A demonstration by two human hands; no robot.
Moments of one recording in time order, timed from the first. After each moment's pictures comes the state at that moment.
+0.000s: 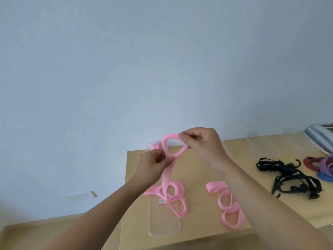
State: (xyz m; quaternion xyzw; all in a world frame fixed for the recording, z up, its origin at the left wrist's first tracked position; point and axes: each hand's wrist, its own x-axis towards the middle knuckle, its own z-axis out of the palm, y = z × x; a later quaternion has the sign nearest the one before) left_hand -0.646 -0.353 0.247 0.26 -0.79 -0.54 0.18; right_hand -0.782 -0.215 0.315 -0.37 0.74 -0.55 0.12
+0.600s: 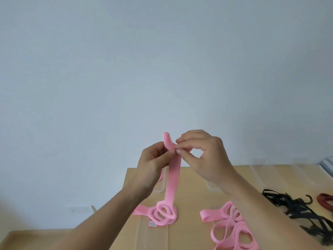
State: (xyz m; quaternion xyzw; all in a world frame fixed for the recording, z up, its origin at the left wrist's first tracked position) left_hand -0.673 -0.301 0.338 0.12 -0.66 -0.68 0.28; right_hand -0.805 -0.179 0.371 -0.59 0.64 -0.49 -0.12
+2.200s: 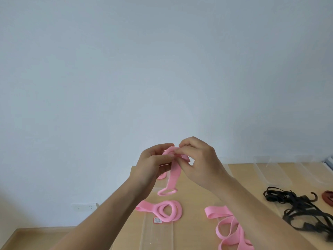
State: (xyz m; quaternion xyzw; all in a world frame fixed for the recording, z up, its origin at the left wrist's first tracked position) left_hand -0.653 -0.311 0.338 0.18 -0.65 -0.71 0.20; right_hand -0.791 -0.193 0.340 -0.61 0.67 -0.40 -0.15
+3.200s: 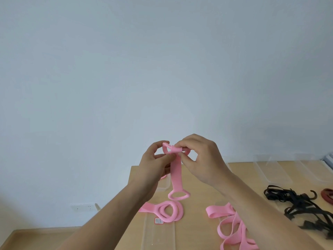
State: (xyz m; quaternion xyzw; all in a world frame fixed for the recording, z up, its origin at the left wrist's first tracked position) left_hand -0.659 -0.312 0.330 0.27 -0.60 -0.72 0.23; right_hand -0.788 -0.198 0.355 -0.59 0.67 -0.44 -0.09
